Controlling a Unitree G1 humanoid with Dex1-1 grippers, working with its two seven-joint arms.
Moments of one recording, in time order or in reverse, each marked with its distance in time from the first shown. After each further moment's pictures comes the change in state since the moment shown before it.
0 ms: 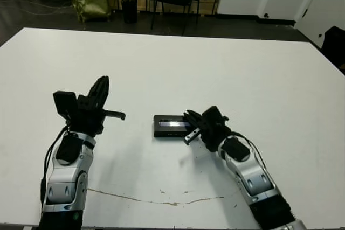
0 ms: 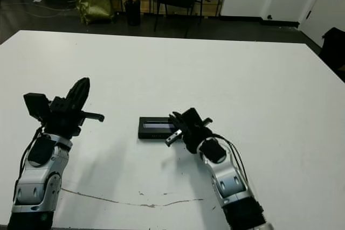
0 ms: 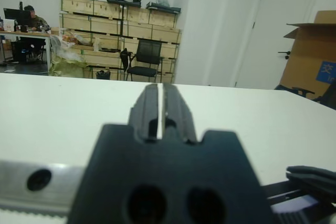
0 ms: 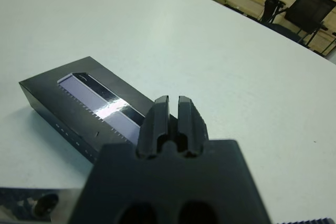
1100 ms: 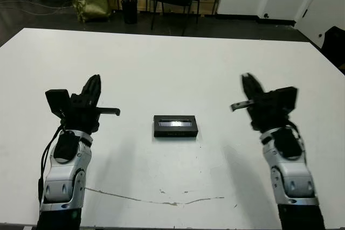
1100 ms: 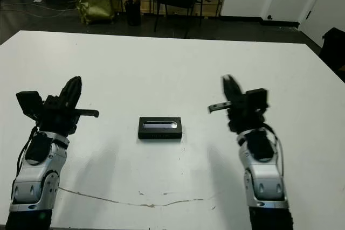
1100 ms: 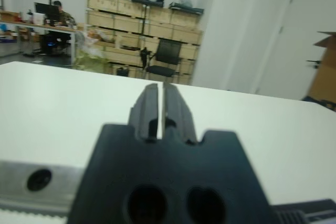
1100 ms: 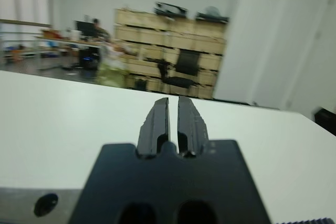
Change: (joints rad) left arm -0.024 0.001 0.049 0.043 0.009 0.013 0.135; right arm 0.089 -0.018 -0.389 -0.224 0.158 -0.127 -0.254
